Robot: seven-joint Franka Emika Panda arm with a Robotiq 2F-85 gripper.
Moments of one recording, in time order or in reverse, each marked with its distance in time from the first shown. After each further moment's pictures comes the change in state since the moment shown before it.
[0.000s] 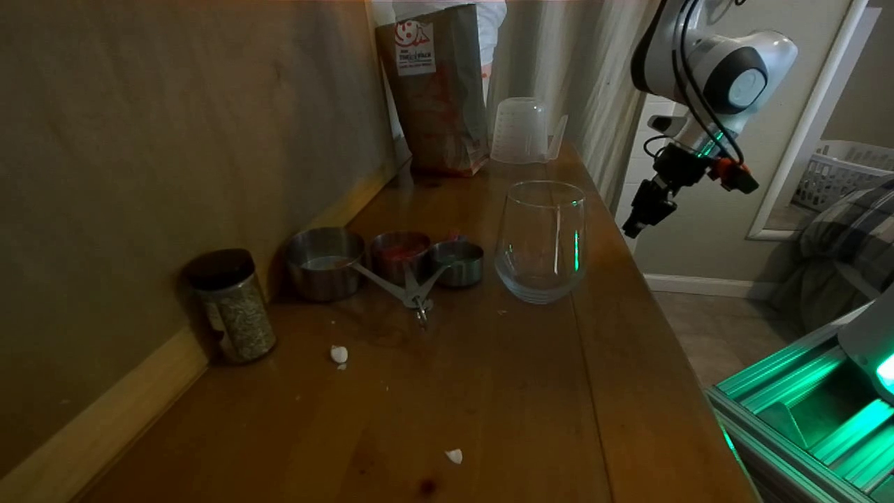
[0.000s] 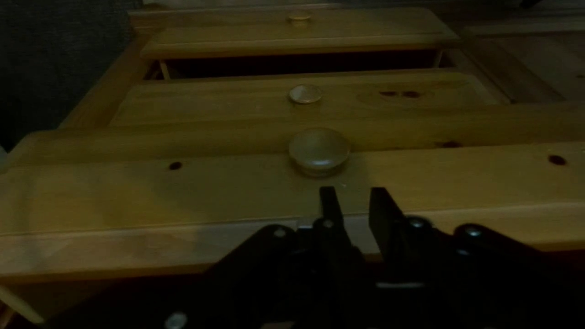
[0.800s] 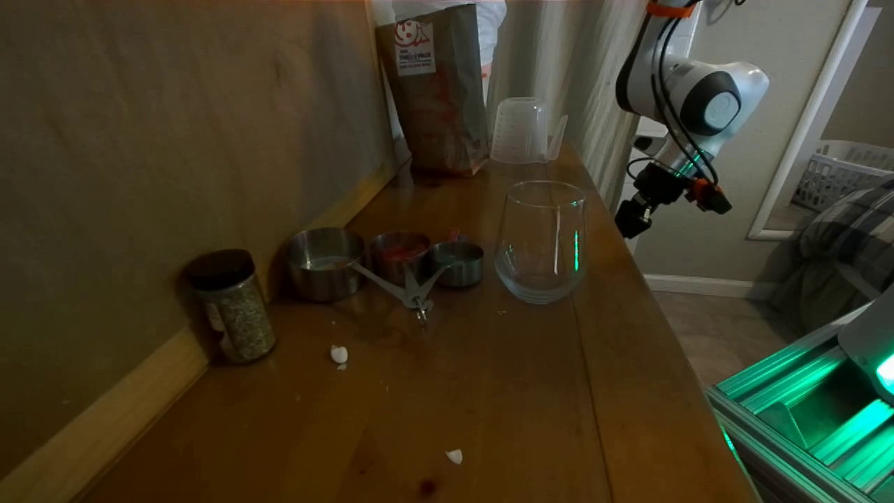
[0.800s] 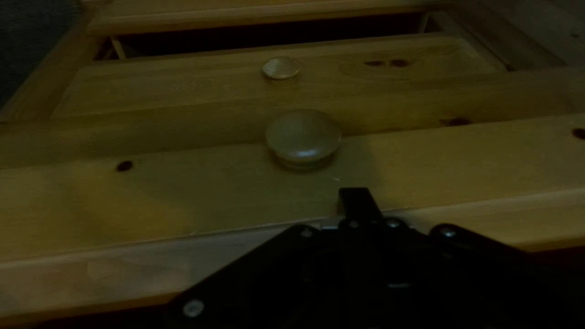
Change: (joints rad) arm -0.001 0.122 0.025 0.087 0.059 -0.097 -0.001
